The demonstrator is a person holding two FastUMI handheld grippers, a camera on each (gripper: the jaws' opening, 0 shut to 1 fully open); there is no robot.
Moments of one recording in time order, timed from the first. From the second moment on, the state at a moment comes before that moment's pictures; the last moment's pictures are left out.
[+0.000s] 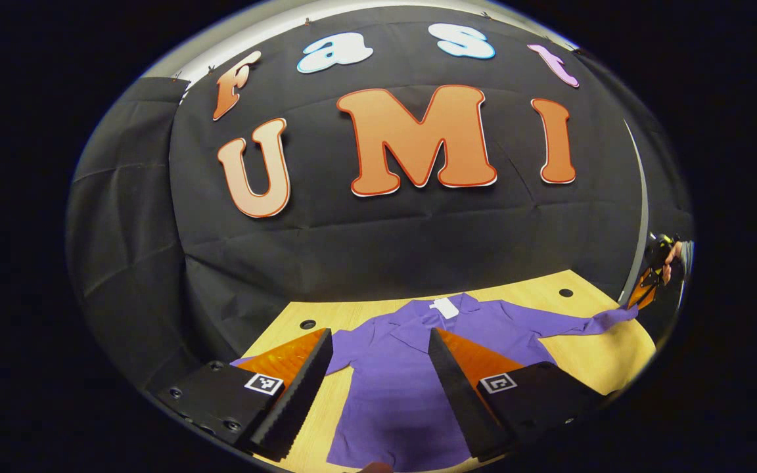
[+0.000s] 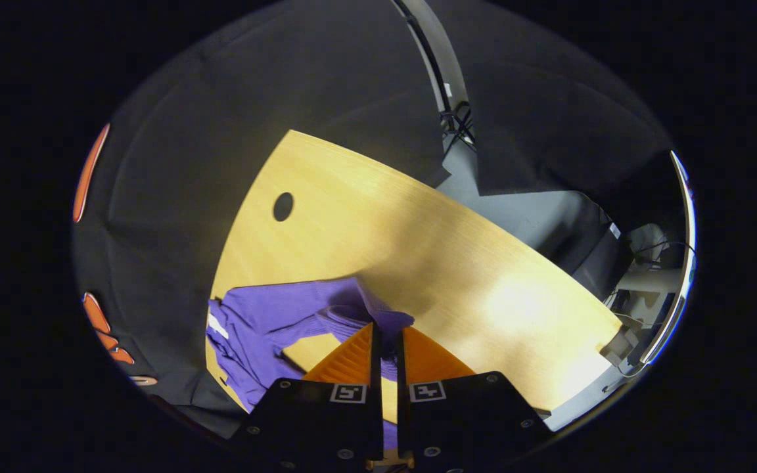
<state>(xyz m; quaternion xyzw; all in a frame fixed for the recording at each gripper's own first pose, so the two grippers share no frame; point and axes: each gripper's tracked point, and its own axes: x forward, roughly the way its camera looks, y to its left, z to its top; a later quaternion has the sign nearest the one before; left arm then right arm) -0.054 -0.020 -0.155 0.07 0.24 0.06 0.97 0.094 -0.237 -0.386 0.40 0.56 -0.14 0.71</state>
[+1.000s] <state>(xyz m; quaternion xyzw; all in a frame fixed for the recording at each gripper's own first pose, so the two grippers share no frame) -0.046 0.146 -0.135 0.06 0.20 0.11 0.97 0.160 0.038 -0.176 0.21 0.49 0.08 0.84</state>
